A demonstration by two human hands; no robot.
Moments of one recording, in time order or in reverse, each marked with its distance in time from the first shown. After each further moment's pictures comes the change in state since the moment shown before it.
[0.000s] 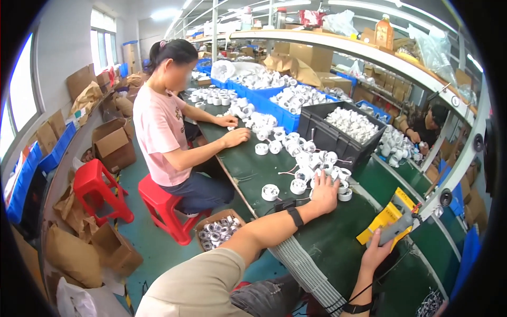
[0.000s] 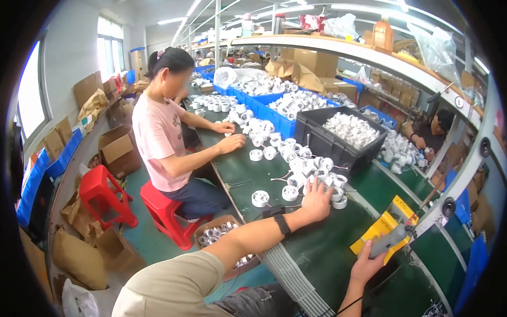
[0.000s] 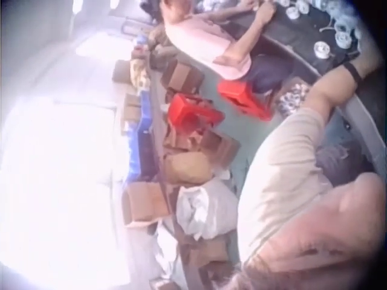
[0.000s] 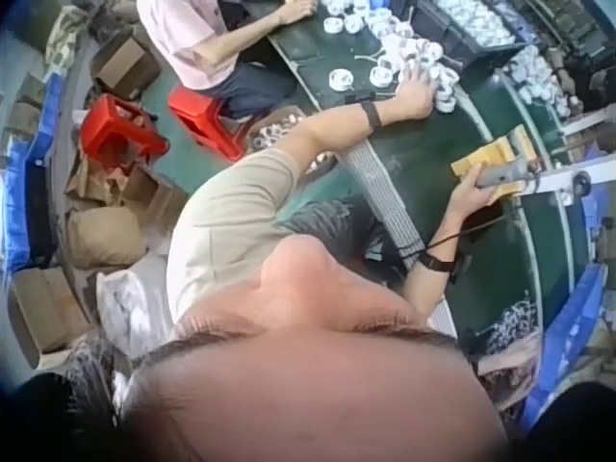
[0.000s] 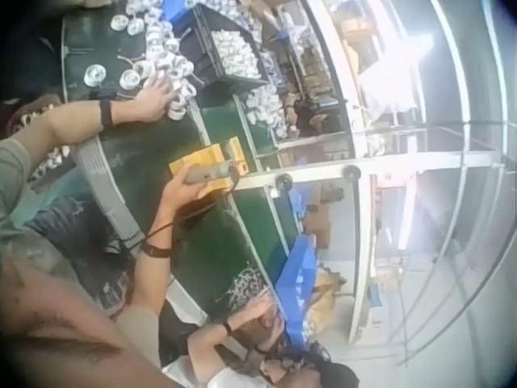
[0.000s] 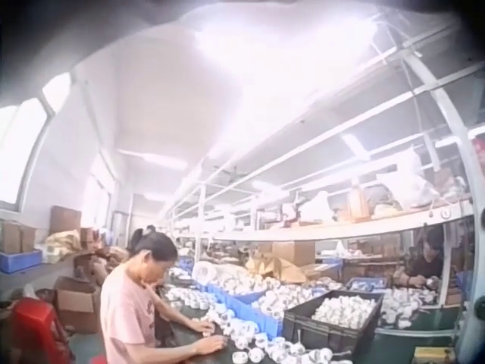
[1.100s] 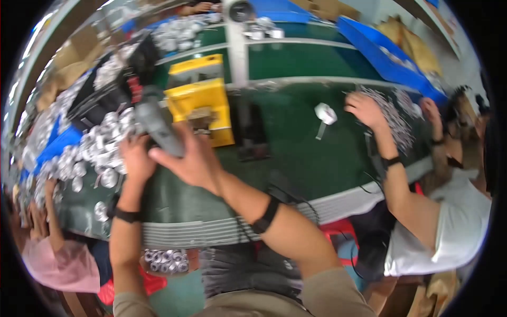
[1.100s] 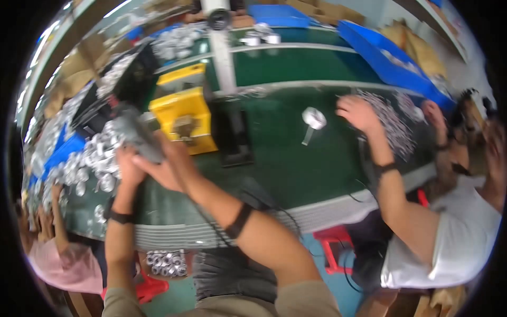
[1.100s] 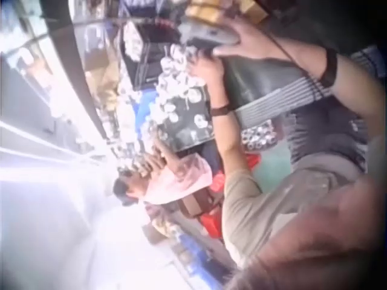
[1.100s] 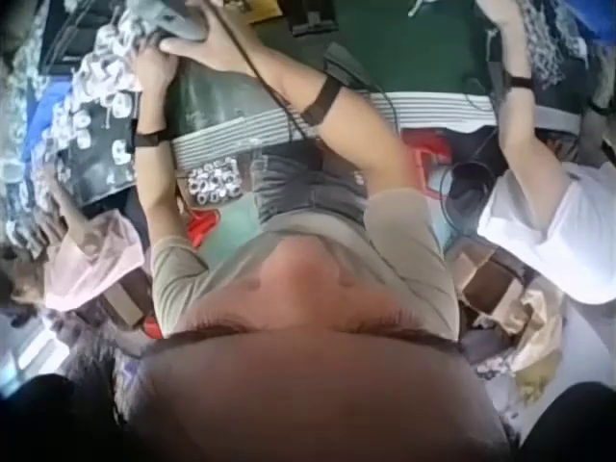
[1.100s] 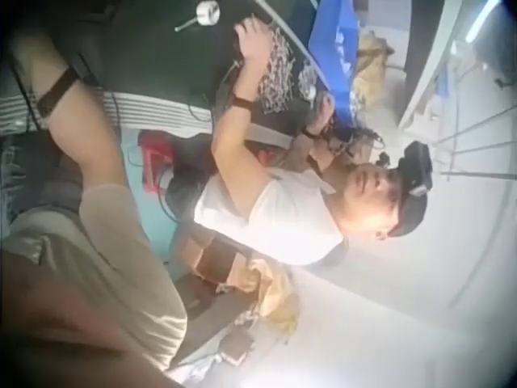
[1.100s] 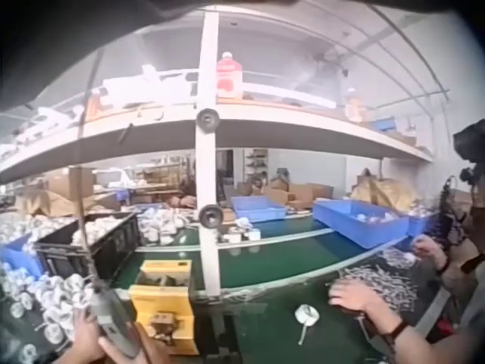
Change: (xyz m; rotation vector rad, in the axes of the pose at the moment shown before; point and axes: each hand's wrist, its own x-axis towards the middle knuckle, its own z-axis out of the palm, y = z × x) left_hand -0.004 0.013 -0.003 -0.018 -0.021 0.459; right_hand 0.001 -0.018 0.010 0.022 -0.165 -0.034
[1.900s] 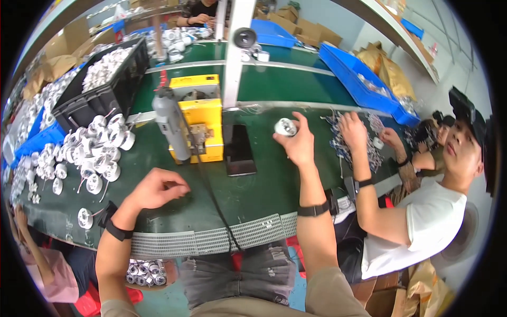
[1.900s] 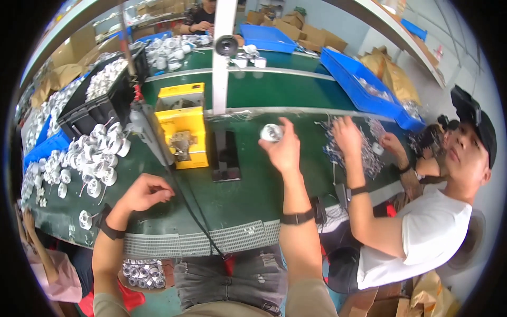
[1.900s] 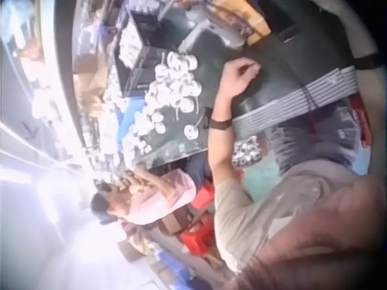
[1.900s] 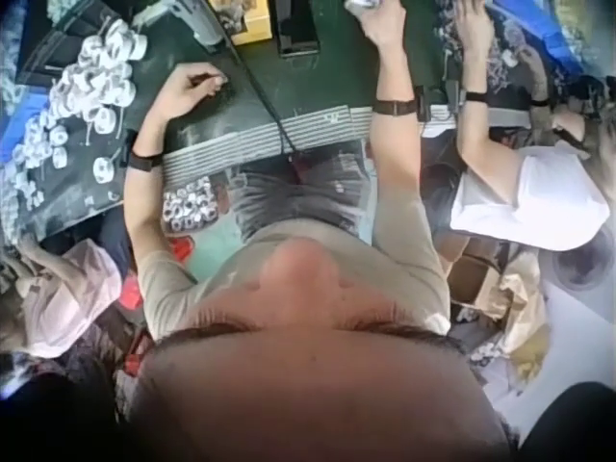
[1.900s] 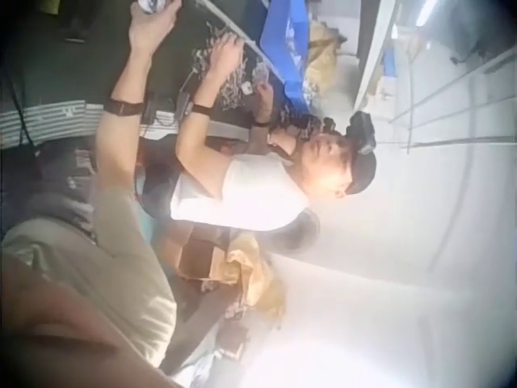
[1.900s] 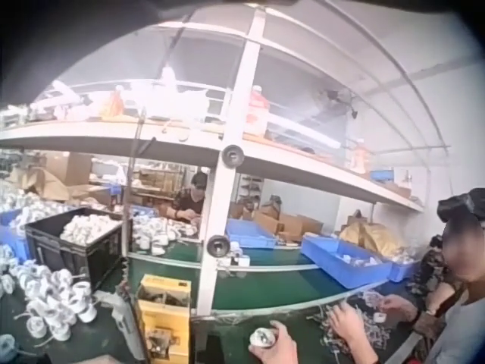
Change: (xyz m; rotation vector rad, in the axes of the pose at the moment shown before) left_hand -0.012 0.063 -0.042 -1.299 -0.797 0.085; right_hand -0.010 0.025 -0.224 -0.760 0.351 0.340
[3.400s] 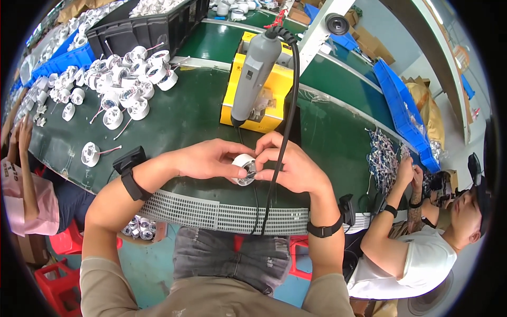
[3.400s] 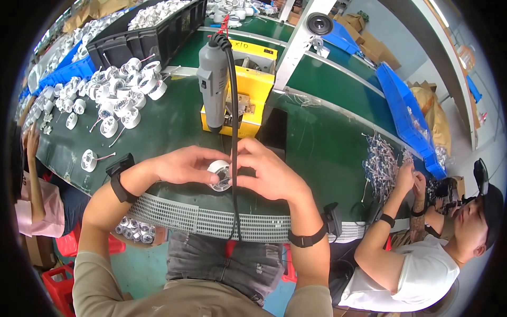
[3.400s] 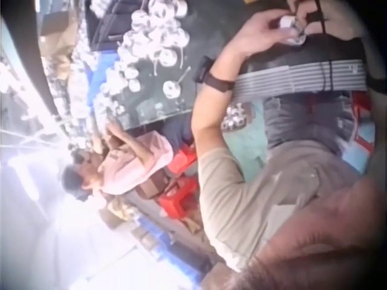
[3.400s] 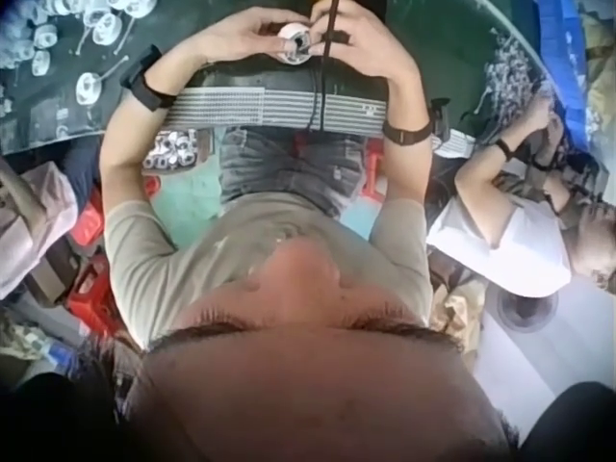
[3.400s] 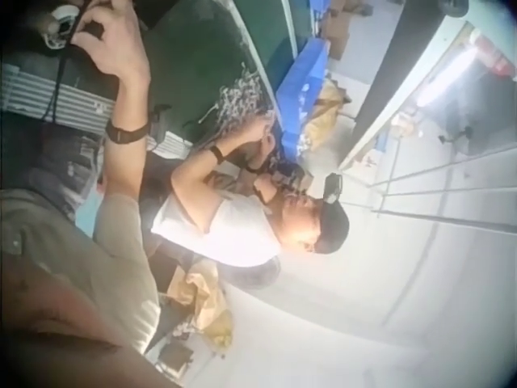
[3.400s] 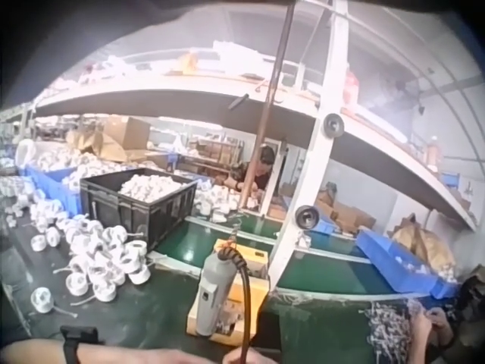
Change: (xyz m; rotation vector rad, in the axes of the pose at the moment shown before) left_hand 0.011 0.011 0.029 -0.454 -0.254 -0.123; right_hand -0.065 -0.096 0.042 0.266 -0.996 -0.646
